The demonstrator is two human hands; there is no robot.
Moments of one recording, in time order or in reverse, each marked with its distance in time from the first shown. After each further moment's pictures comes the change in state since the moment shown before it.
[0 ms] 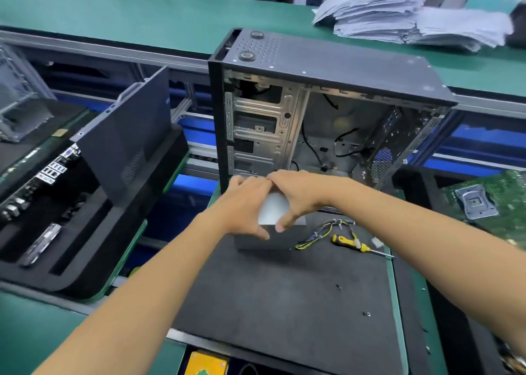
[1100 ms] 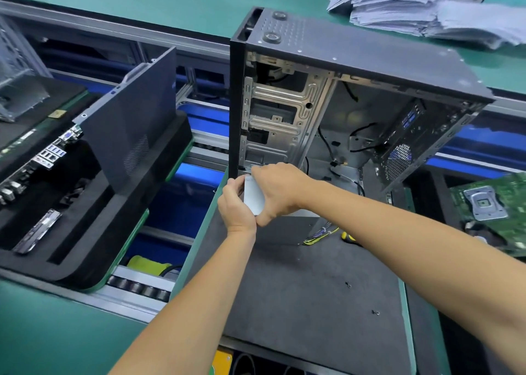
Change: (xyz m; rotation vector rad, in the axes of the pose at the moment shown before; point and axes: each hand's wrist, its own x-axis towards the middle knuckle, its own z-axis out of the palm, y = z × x) left_hand -0.003 0.013 0.053 -1.714 0.970 -0.895; right_hand 0.050 -0.046 0.018 -0.227 0.209 -0.002
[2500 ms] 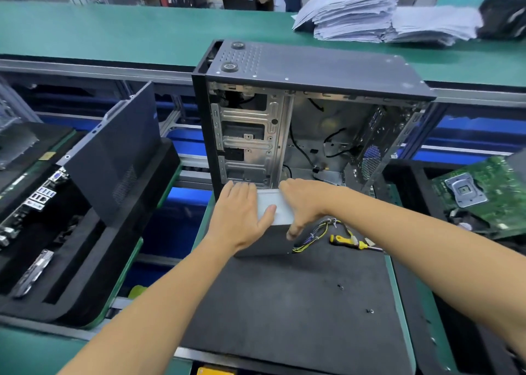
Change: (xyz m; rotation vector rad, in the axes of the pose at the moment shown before) left_hand -0.007 0.033 0.011 1.905 -0.559 1.043; right_hand -0.056 0.060 0.002 0.067 -0.218 0.157
